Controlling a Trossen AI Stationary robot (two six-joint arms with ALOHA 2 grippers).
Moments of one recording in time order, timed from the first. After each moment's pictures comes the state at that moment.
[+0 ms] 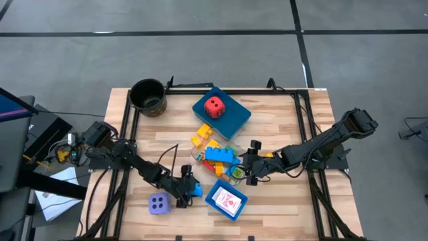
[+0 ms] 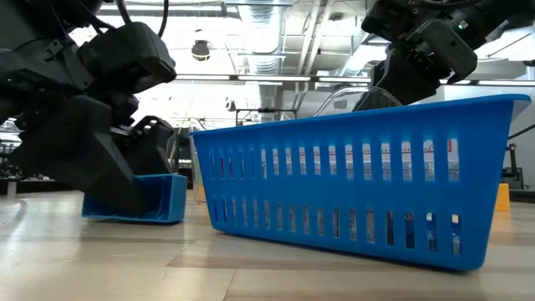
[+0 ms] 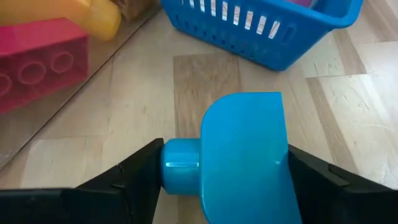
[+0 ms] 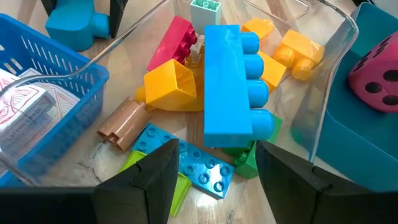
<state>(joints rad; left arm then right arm) -0.53 1.75 0.67 0.28 -0.34 -0.31 0.39 1.45 0.75 -0.13 0.51 0.23</state>
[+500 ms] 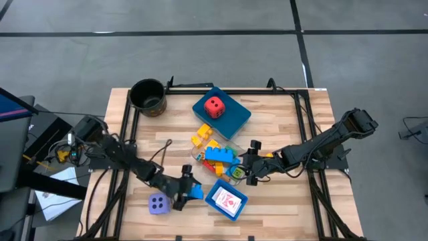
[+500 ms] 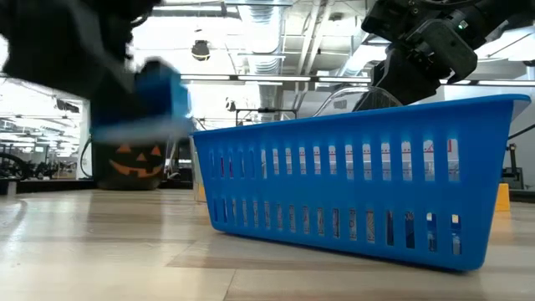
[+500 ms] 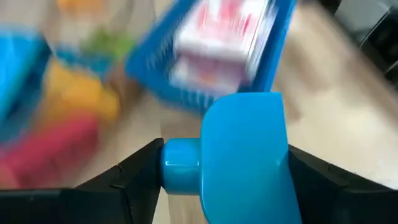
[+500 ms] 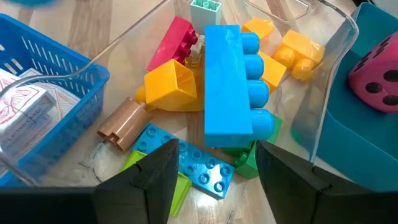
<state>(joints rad) -0.55 1.60 0.67 0.29 -0.35 -0.17 0.39 1.45 0.75 -0.13 0.51 0.23</state>
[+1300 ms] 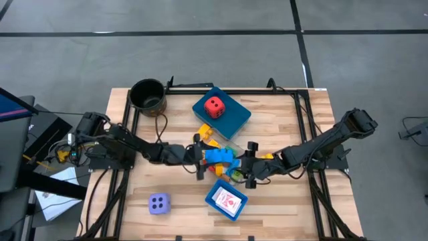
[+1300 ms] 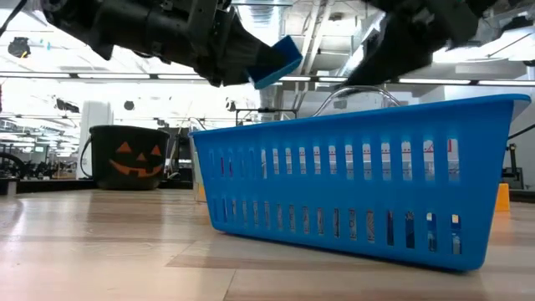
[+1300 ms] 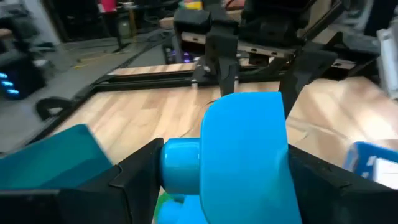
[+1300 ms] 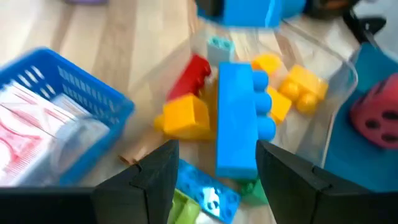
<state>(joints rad) -0.22 1.61 0.67 0.76 -0.39 0.06 0.41 1.45 0.82 -0.13 0.52 0.16</state>
